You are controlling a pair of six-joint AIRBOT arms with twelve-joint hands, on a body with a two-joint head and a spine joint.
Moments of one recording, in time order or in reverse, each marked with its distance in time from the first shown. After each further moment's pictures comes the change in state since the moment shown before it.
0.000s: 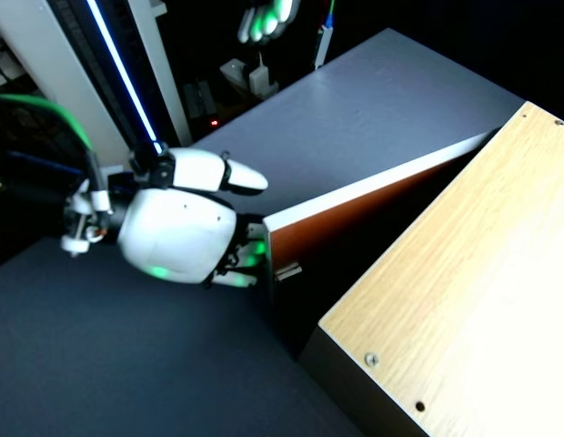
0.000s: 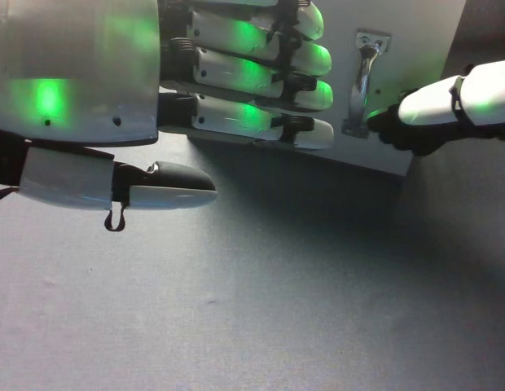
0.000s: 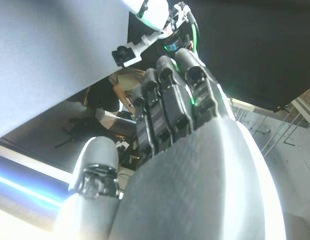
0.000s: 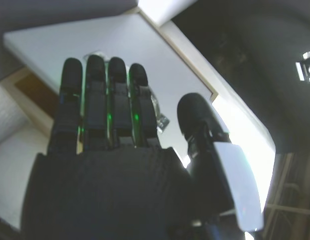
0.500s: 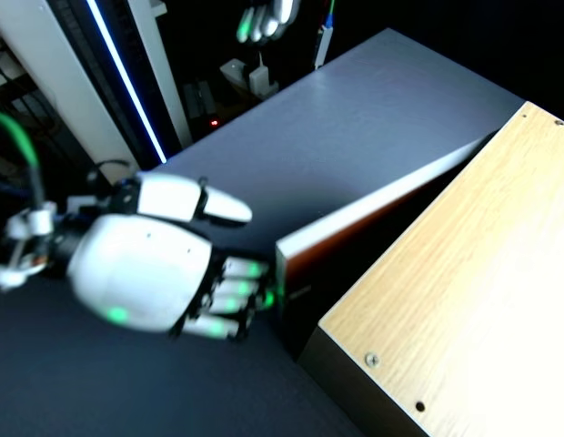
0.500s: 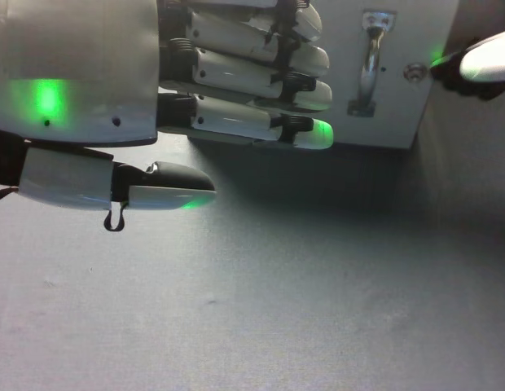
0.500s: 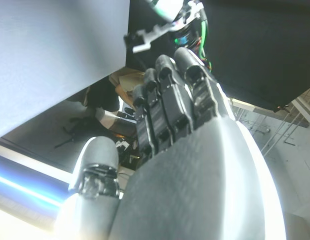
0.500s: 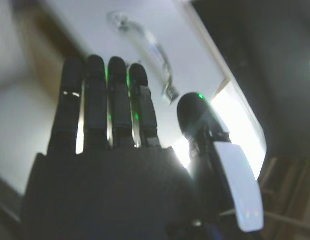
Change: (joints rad) left arm 0.000 0.000 0.000 0.000 0.001 0.000; right arm 0.043 0.055 0.089 0.000 0.001 -0.127
